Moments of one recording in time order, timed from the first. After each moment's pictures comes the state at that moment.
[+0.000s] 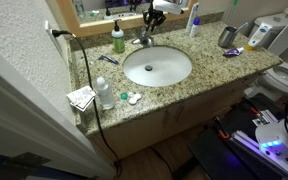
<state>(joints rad) 0.12 0.65 0.05 -1.40 0.19 2.26 0.33</state>
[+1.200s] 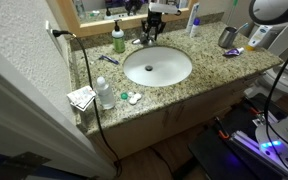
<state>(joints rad) 0.11 0.96 0.05 -0.90 0.20 1.71 0.38</state>
